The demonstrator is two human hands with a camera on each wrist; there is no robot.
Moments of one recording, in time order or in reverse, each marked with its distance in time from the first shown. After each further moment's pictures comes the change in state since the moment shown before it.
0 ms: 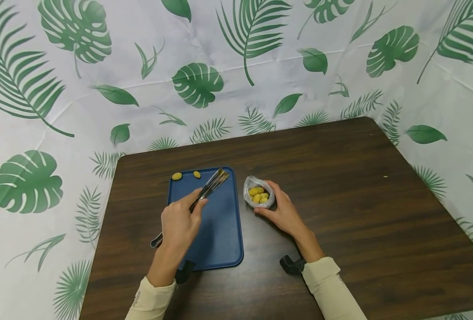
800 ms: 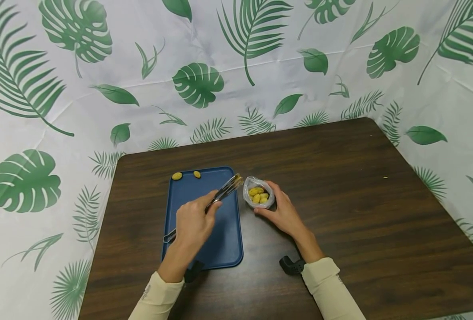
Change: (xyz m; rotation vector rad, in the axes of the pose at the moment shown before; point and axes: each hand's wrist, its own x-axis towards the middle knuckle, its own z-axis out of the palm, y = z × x) left_hand -0.001 0.013 0.023 -0.009 -0.048 0.078; right_hand -0.001 -0.001 0.001 -0.016 -0.002 0.004
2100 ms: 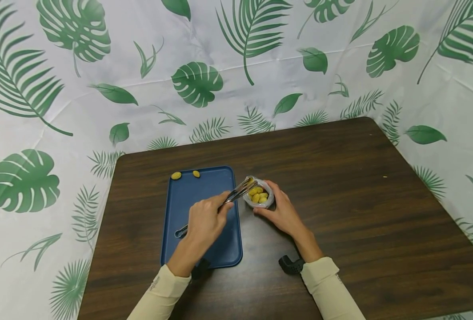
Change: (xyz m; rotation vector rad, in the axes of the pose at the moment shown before) left_hand 0.005 0.012 0.018 -0.005 -0.096 0.070; right_hand 0.000 0.002 0.001 0.013 0.005 -0.016
